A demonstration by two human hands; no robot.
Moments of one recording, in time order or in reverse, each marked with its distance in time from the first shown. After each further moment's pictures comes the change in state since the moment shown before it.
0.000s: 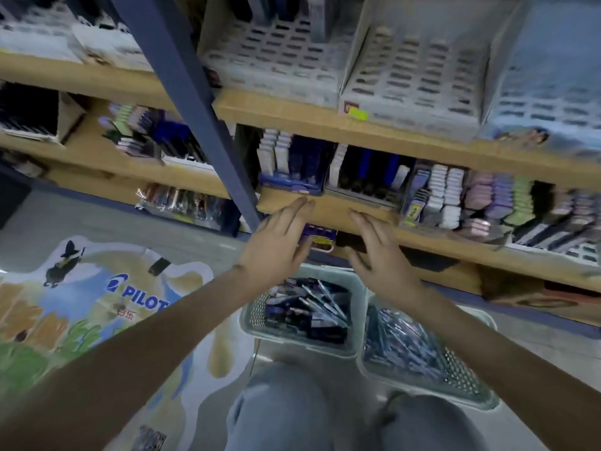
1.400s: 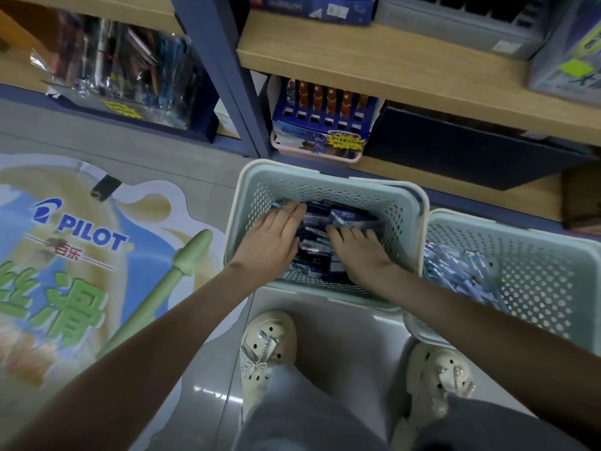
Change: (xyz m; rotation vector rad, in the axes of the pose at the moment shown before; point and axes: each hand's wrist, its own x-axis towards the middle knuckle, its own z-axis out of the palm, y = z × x) left_hand -0.116 -0.085 0.247 -0.012 -0.283 -0.093; right_hand -0.037 0.097 0.280 -0.530 -0.710 0.121
